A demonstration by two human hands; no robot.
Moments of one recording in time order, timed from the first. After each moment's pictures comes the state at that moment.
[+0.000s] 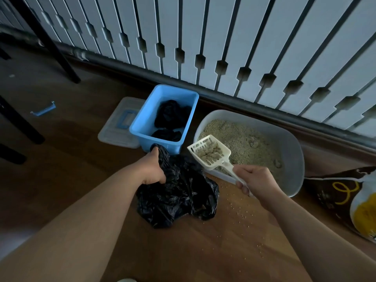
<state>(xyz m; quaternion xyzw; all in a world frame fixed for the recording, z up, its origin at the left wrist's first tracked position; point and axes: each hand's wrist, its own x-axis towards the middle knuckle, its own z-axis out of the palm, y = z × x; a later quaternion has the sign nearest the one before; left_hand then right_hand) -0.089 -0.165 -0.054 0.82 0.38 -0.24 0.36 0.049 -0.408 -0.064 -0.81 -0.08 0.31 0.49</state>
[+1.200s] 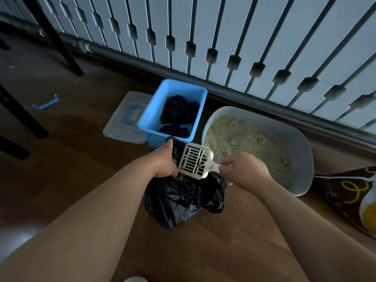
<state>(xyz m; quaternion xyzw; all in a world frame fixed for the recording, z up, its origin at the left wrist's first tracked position) -0.084 -0.154 -0.053 0.83 0.33 -0.24 0.38 0.023 -0.344 -0.033 -0.92 -0.32 0.22 0.09</state>
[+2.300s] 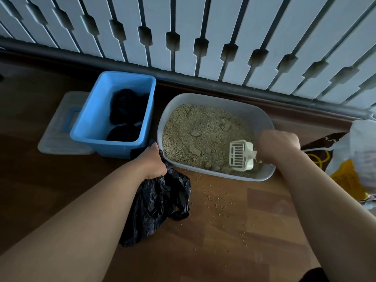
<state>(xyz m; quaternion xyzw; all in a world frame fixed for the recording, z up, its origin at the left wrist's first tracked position) 0.009 -0.206 -0.100 0.83 0.33 -0.26 0.36 0.150 -0.442 -0.038 -0.95 -0.15 0.17 -0.20</state>
